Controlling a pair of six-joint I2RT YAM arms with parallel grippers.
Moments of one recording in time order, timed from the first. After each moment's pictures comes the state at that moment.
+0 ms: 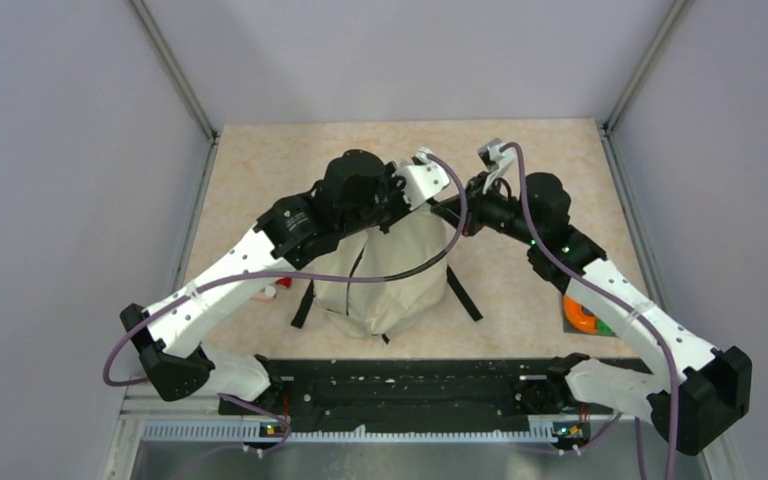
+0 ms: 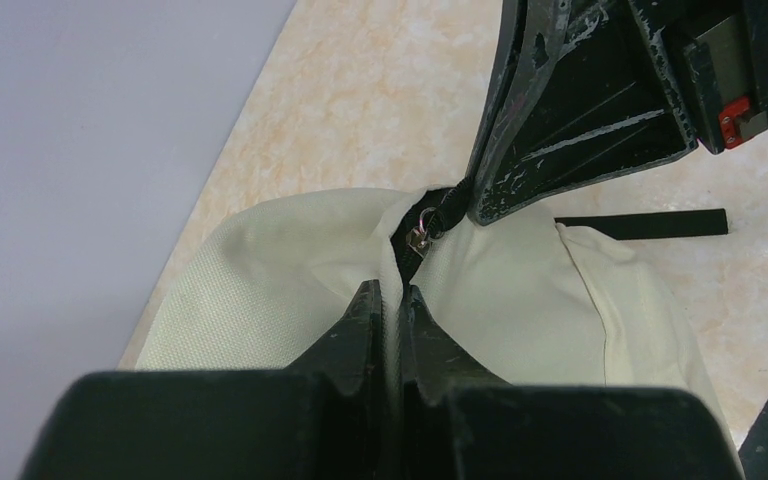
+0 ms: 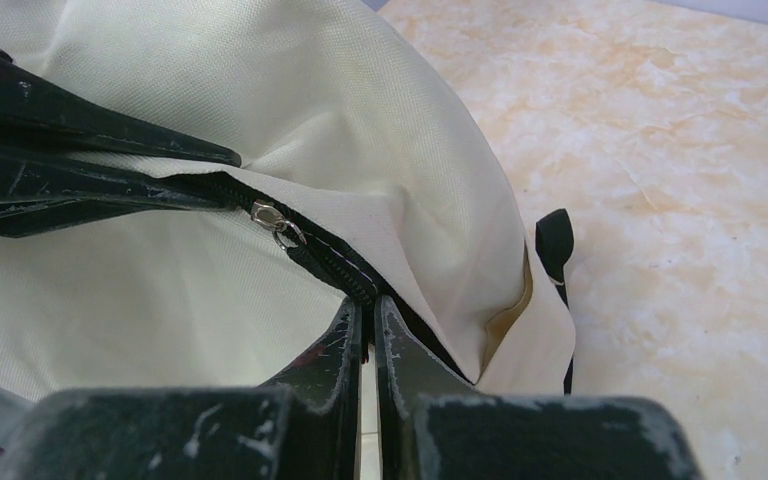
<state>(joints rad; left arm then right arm) -0.90 1.37 1.58 -0.63 -0.09 0.43 0.54 1.08 0.94 -0.01 -0.37 0.29</state>
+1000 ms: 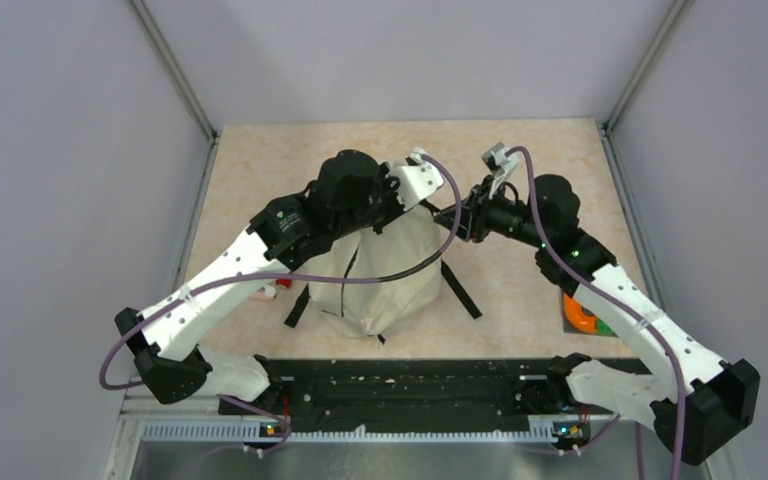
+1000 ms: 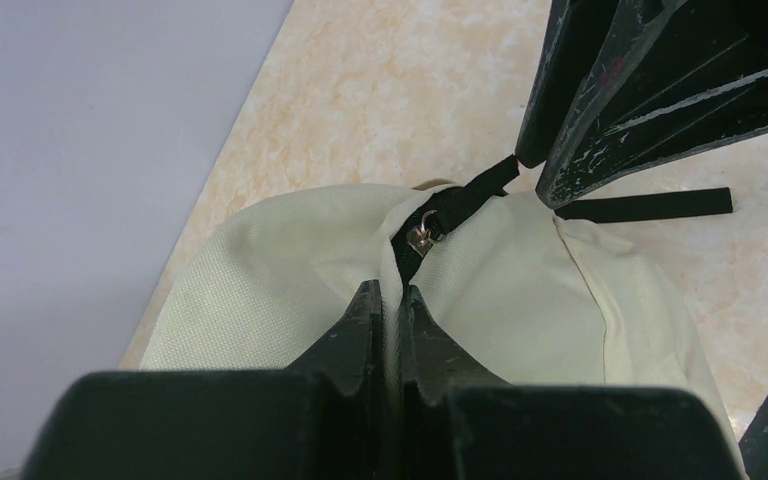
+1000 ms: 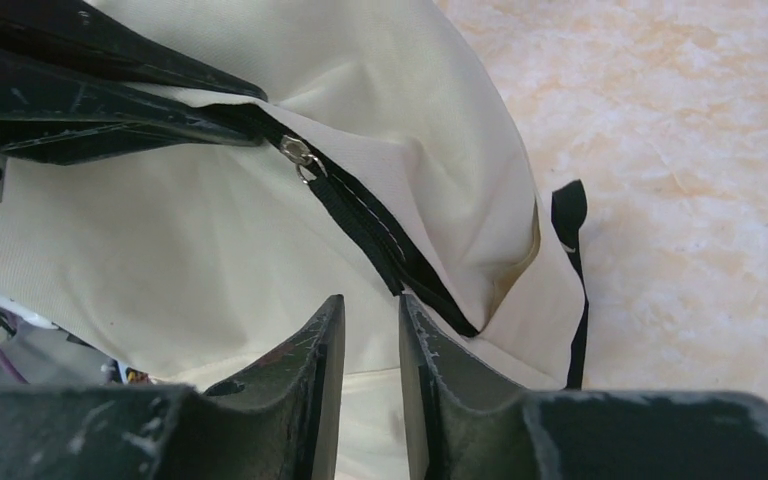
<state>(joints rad) -0.90 1.35 1.58 -0.67 -0.10 0.43 0.52 1.03 0.94 -0.08 -0.46 0.29</state>
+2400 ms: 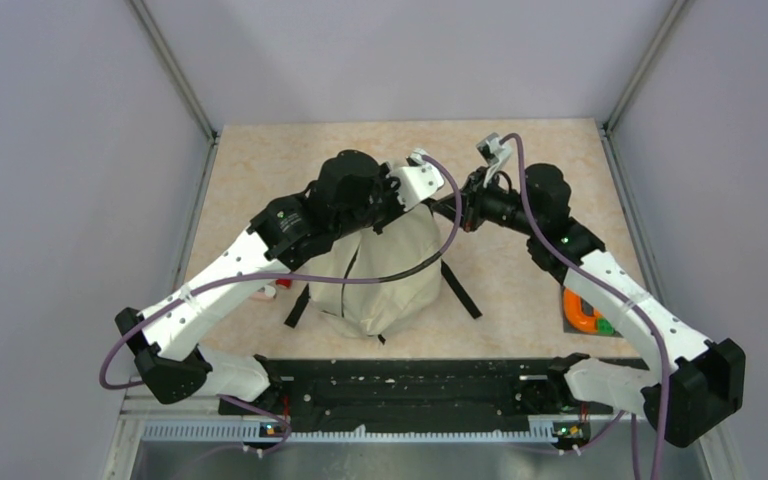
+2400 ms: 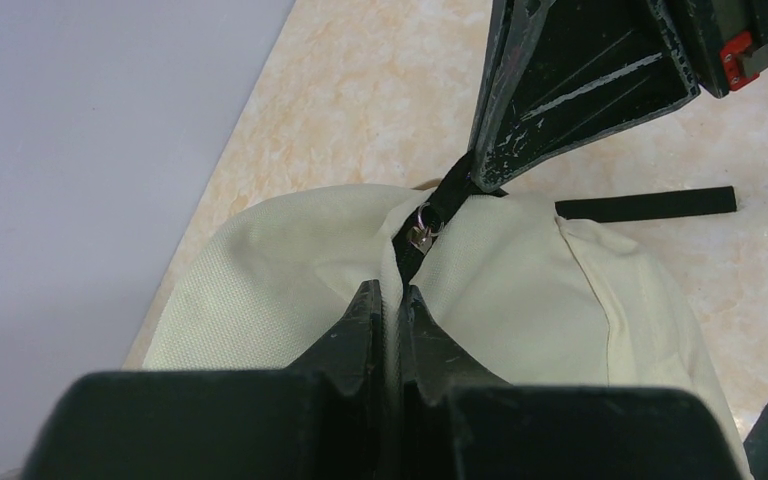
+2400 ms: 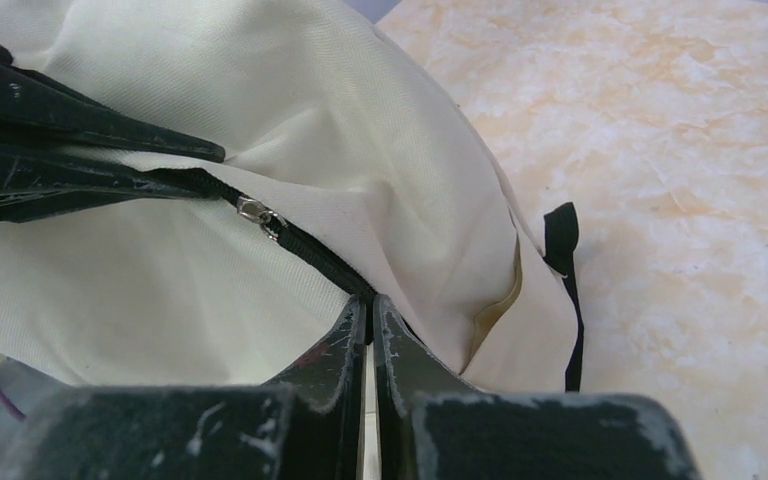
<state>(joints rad) -0.90 1.35 1.58 -0.67 -0.10 0.44 0.49 1.13 0.97 -0.01 -0.51 0.31</state>
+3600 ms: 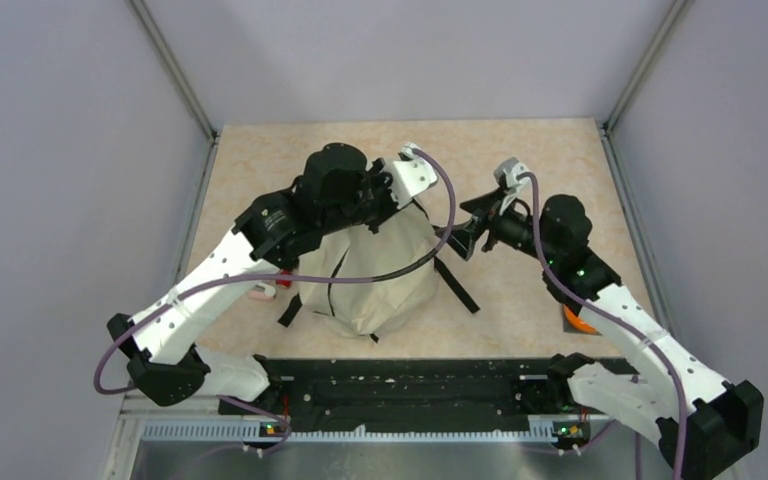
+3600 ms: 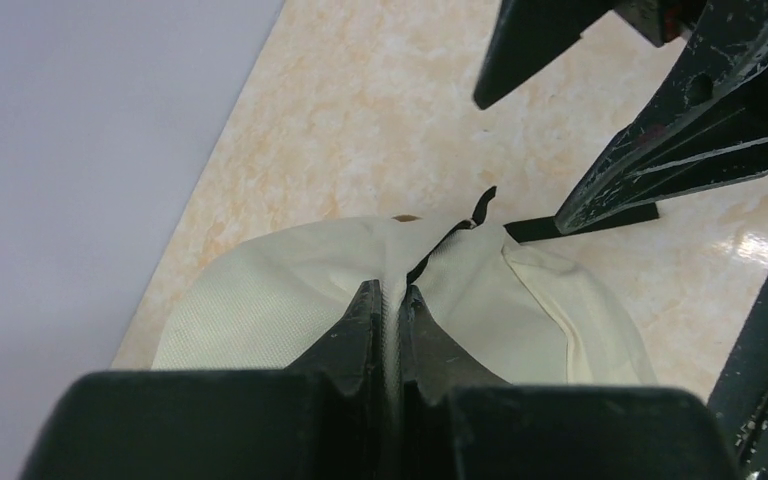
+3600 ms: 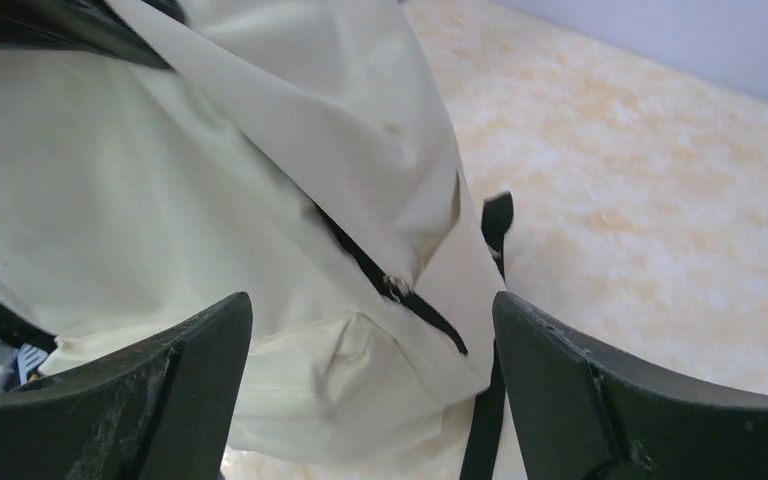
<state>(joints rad) -0.89 1.33 1.62 -0.69 -0.01 0.42 0.48 0.92 0.76 0.05 -0.43 0.18</state>
